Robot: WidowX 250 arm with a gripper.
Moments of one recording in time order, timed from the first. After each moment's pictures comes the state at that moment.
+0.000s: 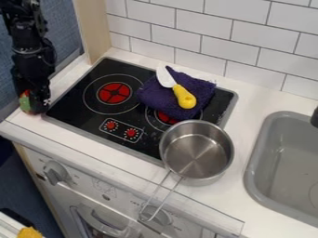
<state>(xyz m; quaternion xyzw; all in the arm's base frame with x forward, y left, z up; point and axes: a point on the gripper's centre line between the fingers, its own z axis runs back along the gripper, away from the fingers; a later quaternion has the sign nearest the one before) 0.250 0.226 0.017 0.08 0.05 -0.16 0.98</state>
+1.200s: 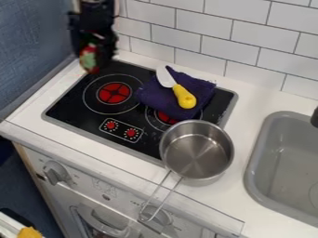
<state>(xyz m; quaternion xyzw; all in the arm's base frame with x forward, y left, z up) 0.349 0.159 0.067 0.09 0.01 -0.07 0.99</state>
